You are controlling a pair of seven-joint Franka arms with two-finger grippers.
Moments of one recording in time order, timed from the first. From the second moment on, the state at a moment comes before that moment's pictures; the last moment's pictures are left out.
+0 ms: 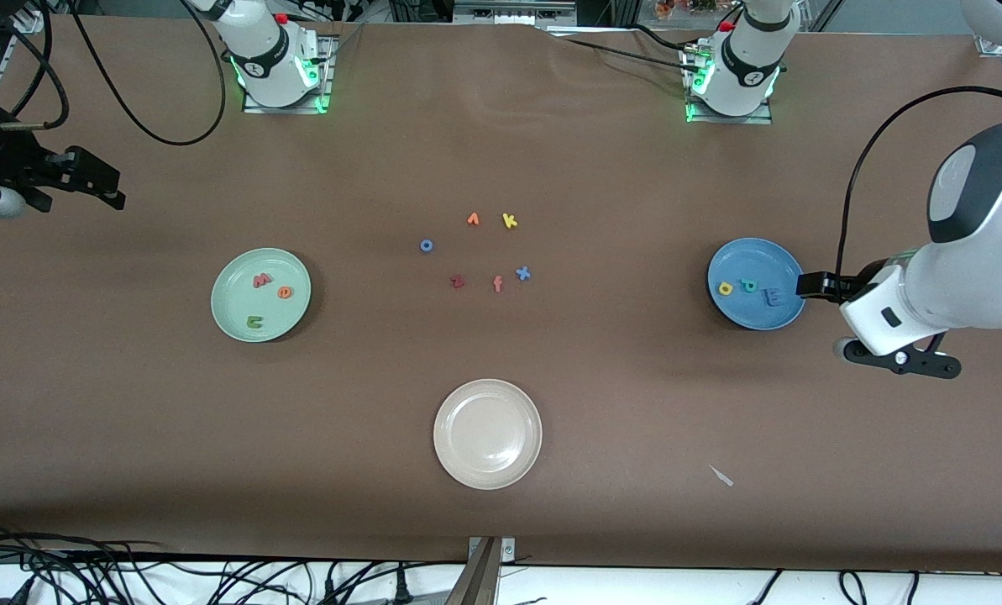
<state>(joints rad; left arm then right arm) 0.26 0.56 -0.53 -1.13 0.29 1.34 -0.06 -0.02 -0.03 0.03 -1.67 0.01 1.65 -0.04</state>
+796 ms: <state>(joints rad) -0.04 0.34 -0.03 -1.29 0.01 1.50 0.08 -0.02 -0.03 0.03 -1.67 0.01 1.65 -0.04</state>
